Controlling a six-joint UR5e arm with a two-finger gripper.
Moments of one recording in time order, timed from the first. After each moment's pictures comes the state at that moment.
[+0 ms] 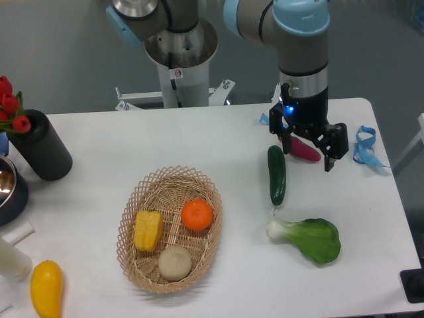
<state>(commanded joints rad) 2.66 -1.73 -1.63 -0.94 1.52 1.38</state>
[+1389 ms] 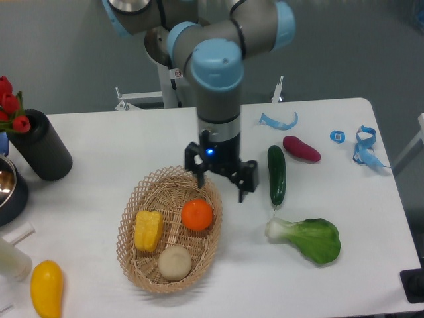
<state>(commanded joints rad) 2.33 -1.82 -1.75 -0.89 1.47 0.66</state>
